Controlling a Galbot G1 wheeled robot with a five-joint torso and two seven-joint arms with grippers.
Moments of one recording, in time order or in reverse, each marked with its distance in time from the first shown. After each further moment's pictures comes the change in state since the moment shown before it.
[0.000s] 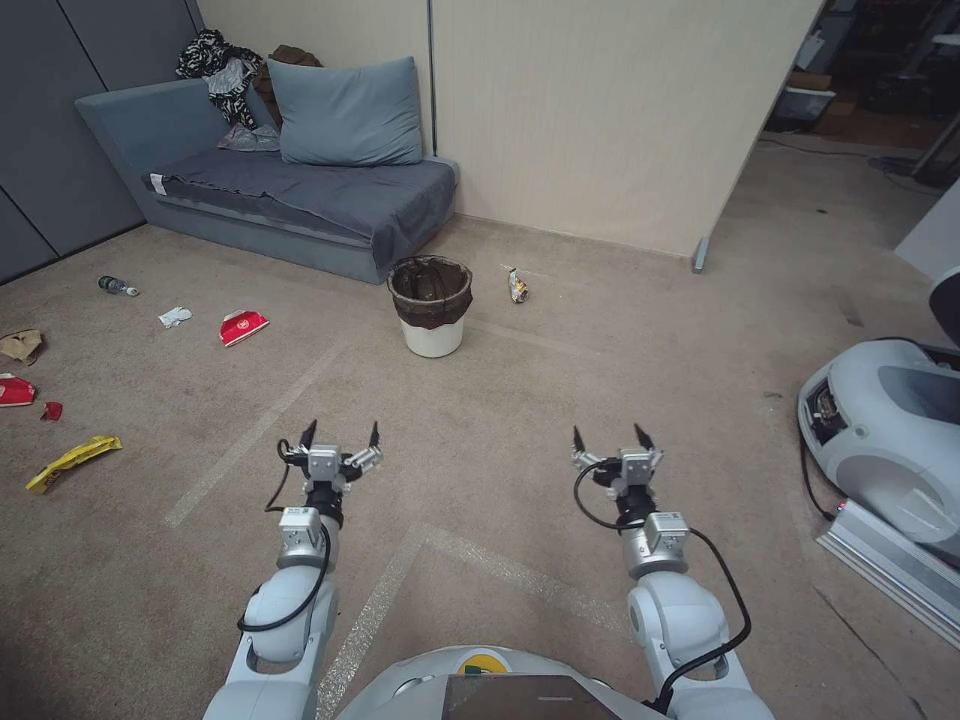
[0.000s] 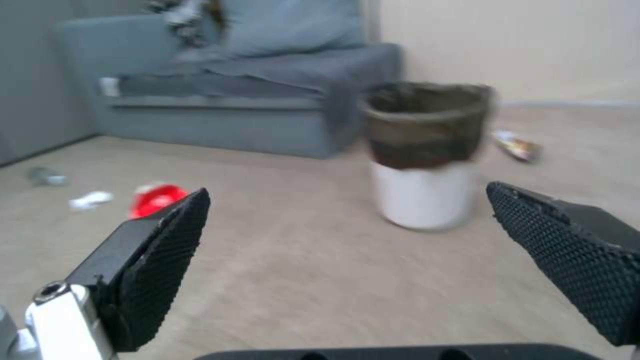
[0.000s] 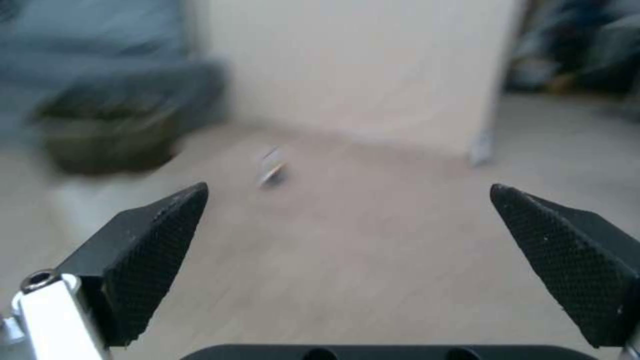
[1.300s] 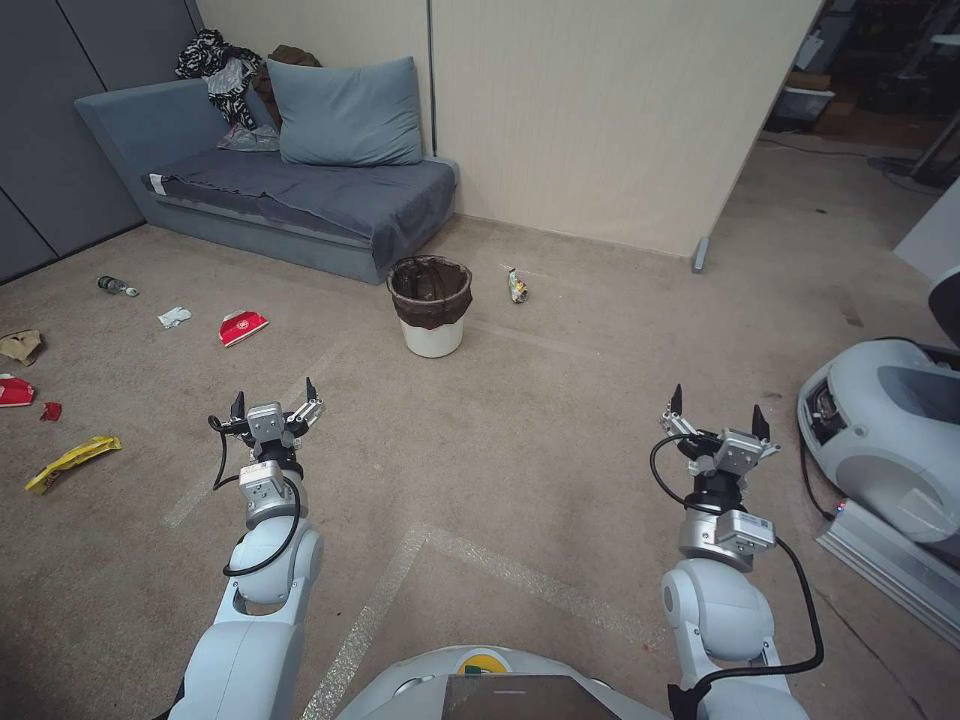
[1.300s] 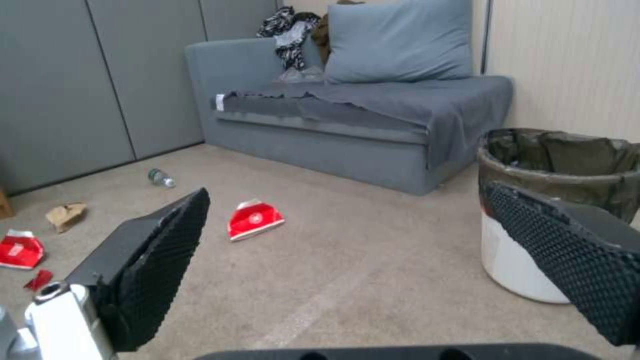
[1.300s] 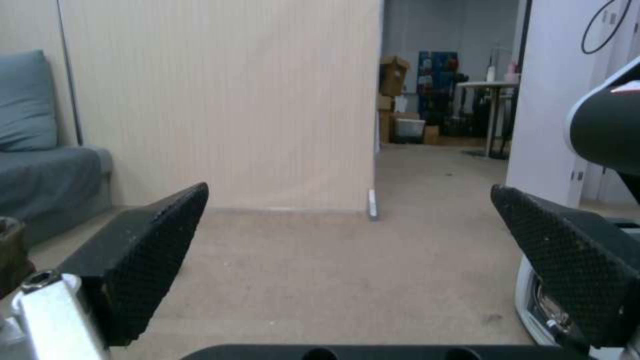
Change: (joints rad) left arm -0.102 0.054 -0.017 0.007 -0.064 0.034 -0.225; right arm 0.016 0.043 0.088 0.047 0.015 0.087 0.121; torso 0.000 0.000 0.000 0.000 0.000
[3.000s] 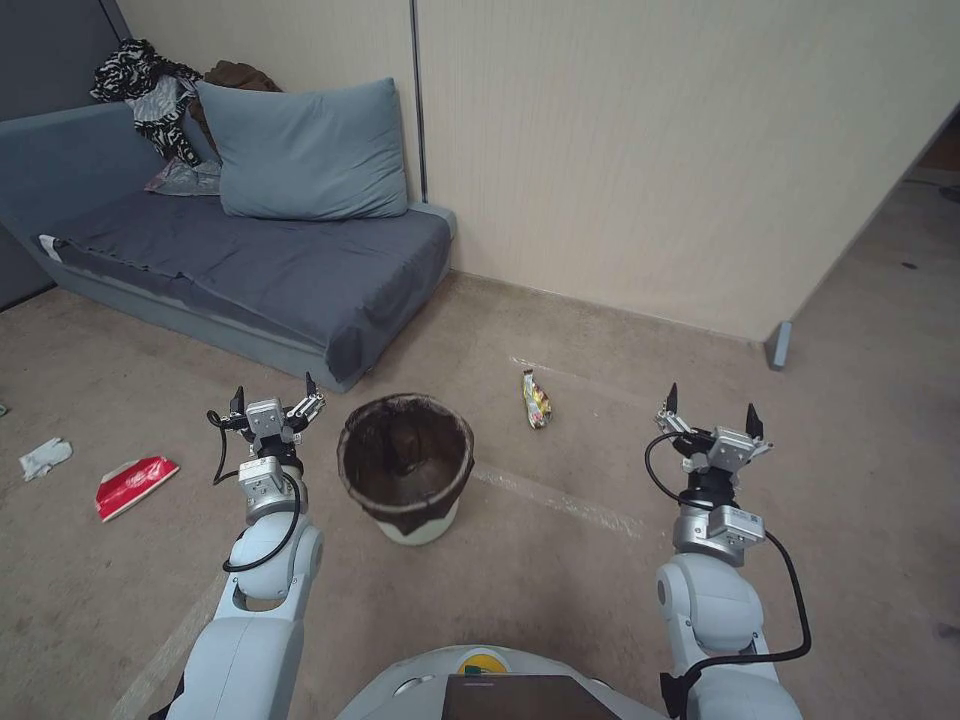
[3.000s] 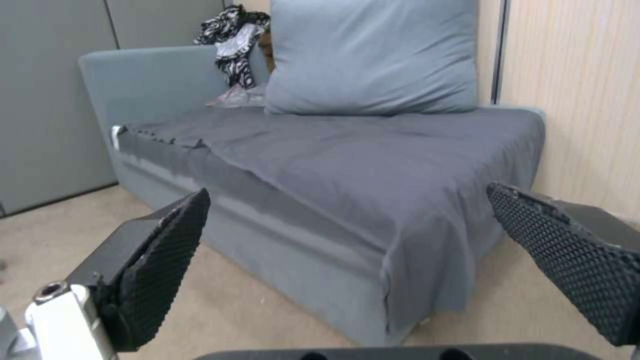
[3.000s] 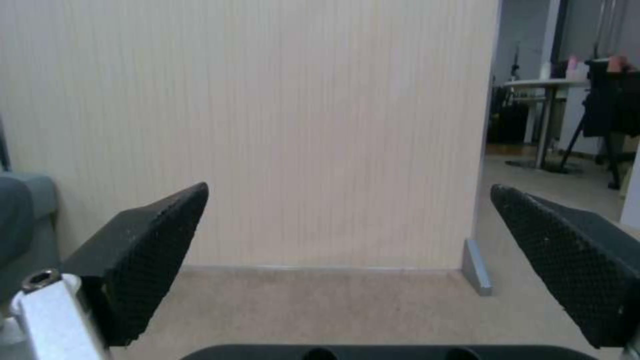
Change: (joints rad) left arm -0.006 0.009 0.002 -0.015 -0.009 0.003 -0.009; right arm 0.025 0.003 -0.005 -0.035 -0.015 0.015 0.013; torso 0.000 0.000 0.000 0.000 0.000
